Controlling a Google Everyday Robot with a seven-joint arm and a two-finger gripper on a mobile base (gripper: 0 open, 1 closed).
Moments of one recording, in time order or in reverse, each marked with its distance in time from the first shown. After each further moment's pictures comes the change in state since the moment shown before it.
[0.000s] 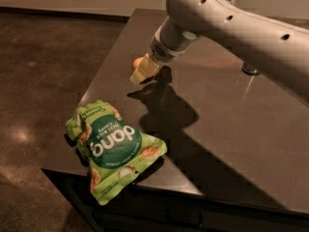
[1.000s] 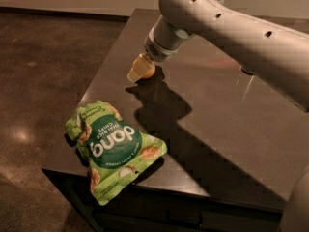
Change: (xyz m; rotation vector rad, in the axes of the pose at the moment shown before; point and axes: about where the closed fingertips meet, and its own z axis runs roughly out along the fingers) arm -0.014 0.009 0.021 -0.055 0.007 -0.016
